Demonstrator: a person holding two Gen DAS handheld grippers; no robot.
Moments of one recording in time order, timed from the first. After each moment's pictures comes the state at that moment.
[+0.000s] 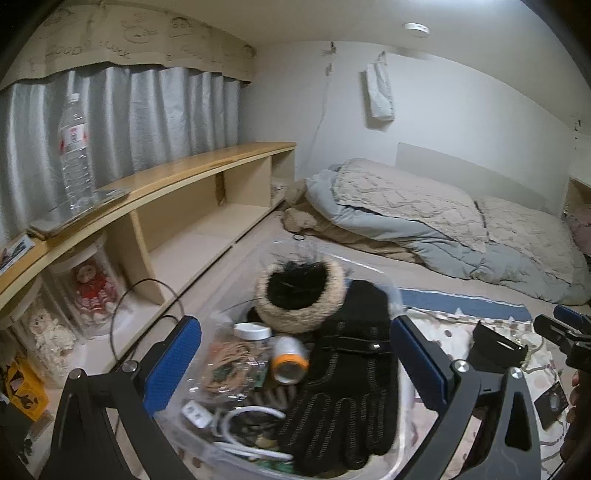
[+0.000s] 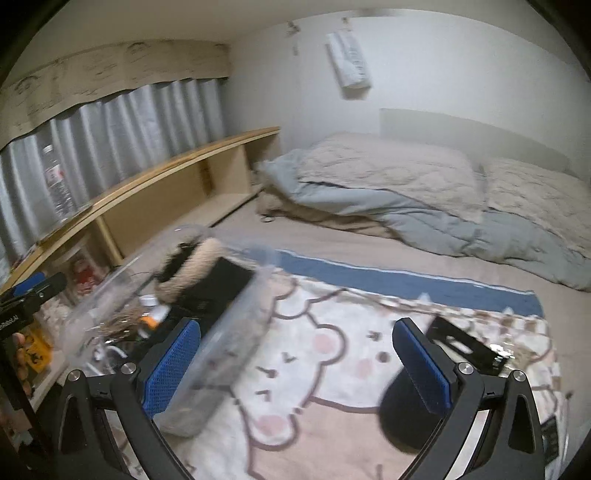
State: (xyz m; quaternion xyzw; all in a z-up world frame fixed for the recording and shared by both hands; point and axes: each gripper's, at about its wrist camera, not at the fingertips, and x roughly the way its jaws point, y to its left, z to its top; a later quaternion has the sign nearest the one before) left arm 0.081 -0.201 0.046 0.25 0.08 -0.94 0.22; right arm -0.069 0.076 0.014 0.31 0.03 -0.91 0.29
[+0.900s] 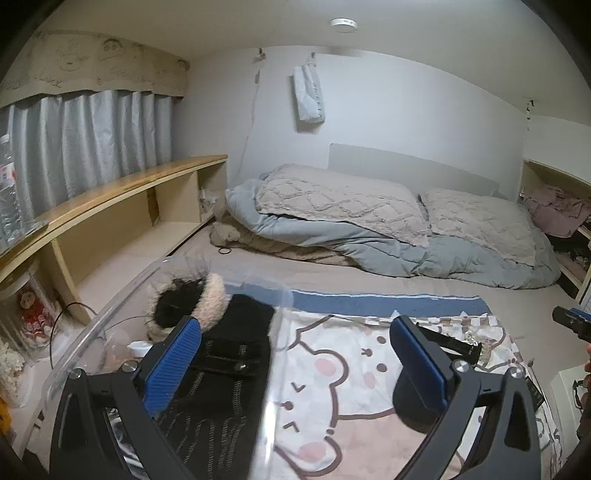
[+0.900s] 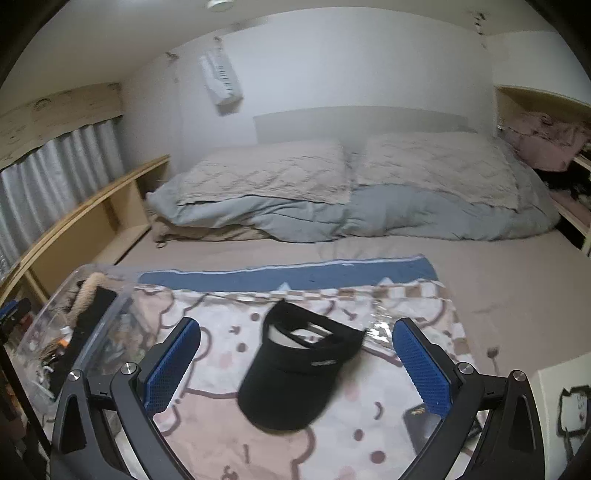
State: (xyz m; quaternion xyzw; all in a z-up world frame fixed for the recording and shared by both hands) left arm 0.015 -0.087 0.044 0.24 0.05 -0.96 0.13; right arm -0.104 0.269 0.008 0.32 -0.03 -0.94 0.13
